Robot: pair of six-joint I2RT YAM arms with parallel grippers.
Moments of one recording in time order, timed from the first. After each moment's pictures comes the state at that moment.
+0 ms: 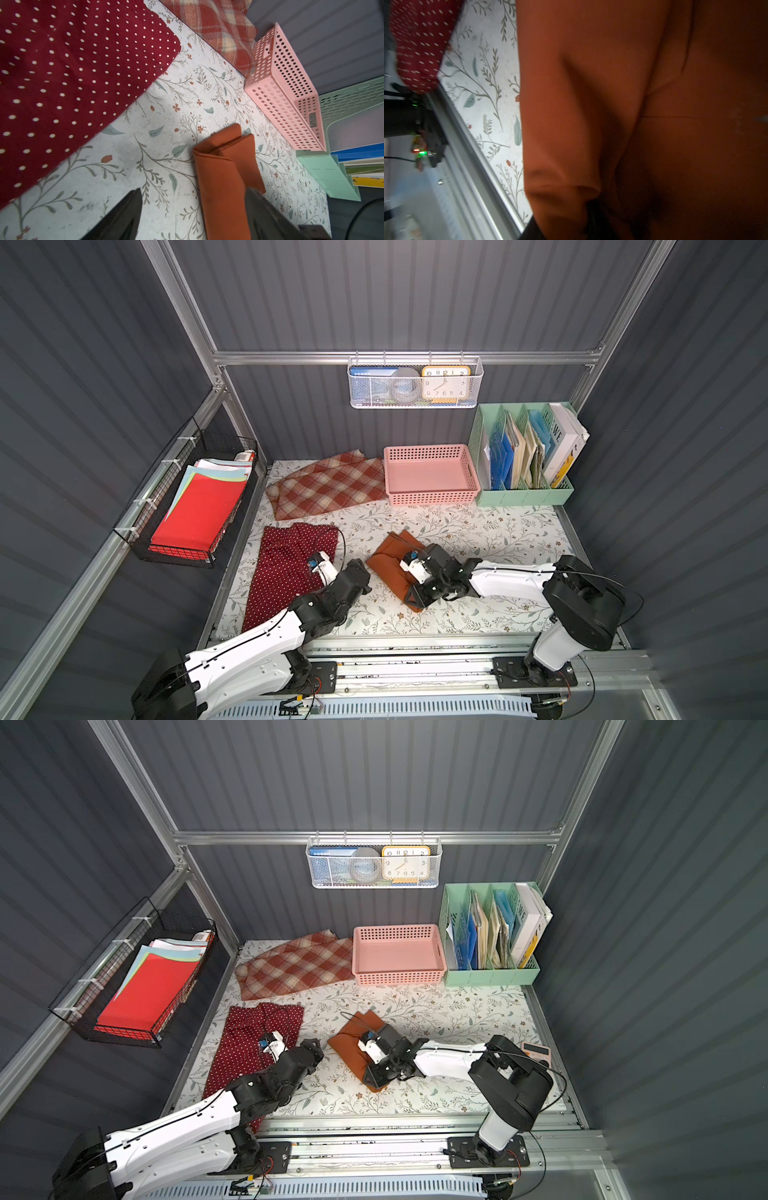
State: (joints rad) left arm -0.83 0.95 0.46 -0.30 -0.62 -1.34; right arm 0.78 1.63 0.75 -0.15 -0.47 0.39
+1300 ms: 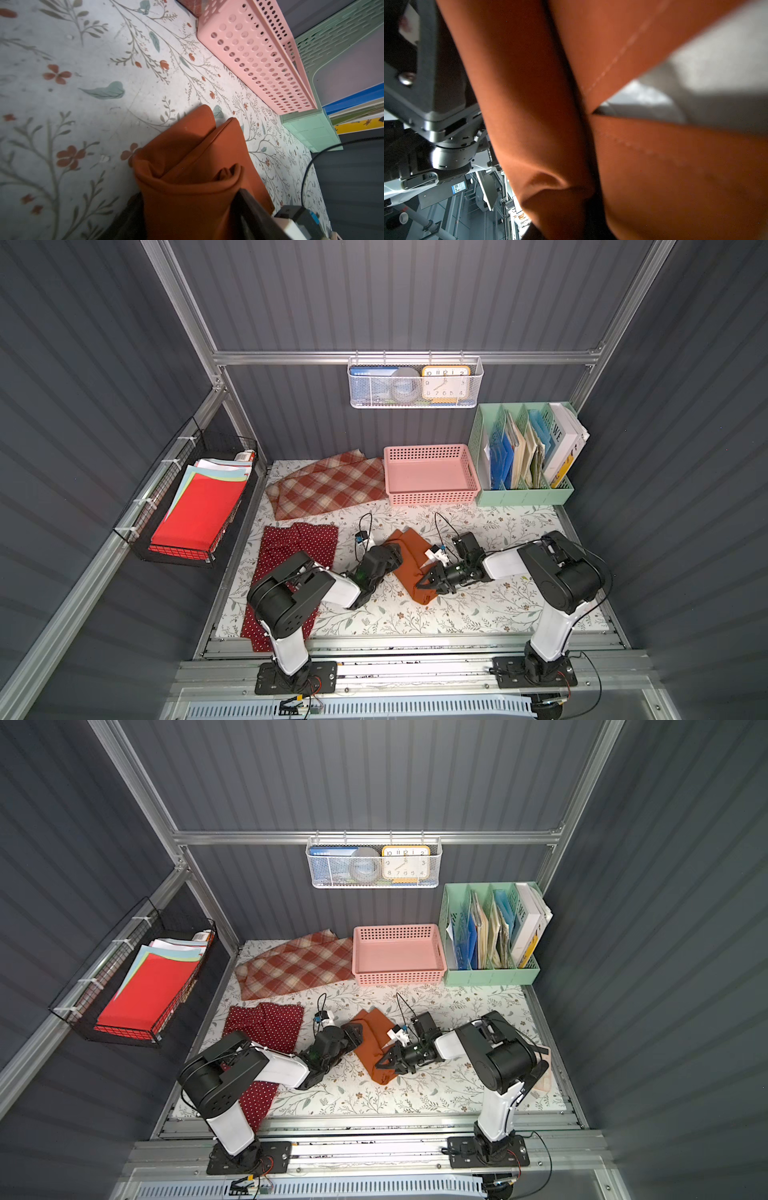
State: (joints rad) left arm -0.71 1.79 0.56 0.73 -0.26 -1.00; right arm 0.45 1.85 0.67 0.14 -1.04 0.71
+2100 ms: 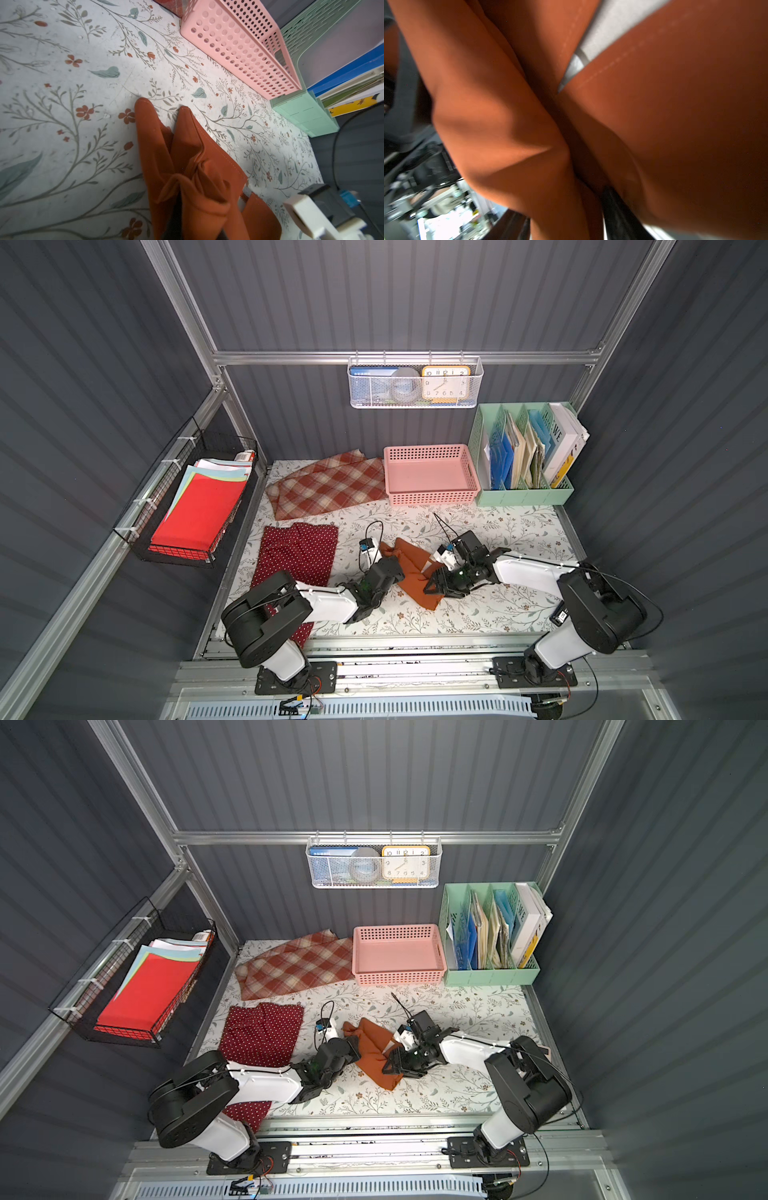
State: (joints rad) left arm -0.88 1.58 0.53 0.46 -0.46 -1.04; right arm 0.54 1.53 0.71 -0.38 -0.58 0.54
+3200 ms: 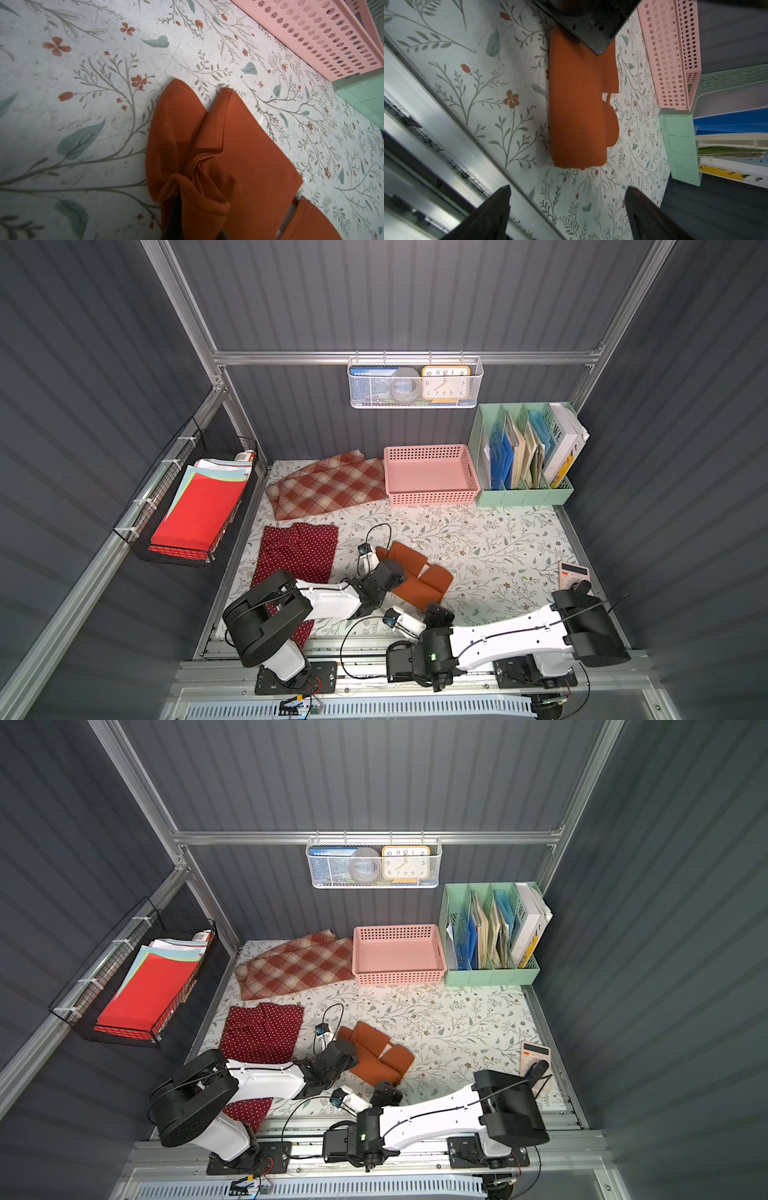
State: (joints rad) left arm -0.87 1.59 0.58 0.20 -0.45 -1.10; right arm 1.59 1.69 1.10 -1.02 0.81 0.49
